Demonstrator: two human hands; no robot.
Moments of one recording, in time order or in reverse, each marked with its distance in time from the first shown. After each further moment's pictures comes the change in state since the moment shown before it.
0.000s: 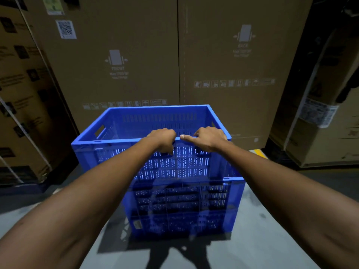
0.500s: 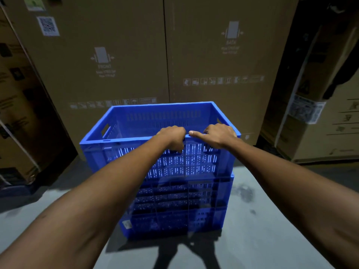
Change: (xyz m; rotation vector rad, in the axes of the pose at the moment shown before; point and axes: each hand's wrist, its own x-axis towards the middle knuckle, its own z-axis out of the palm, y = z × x) left_hand 0.026 0.069 -0.003 -0.008 0.012 0.052; right_hand -0.019 0.067 -0.010 -0.043 -0.003 0.081
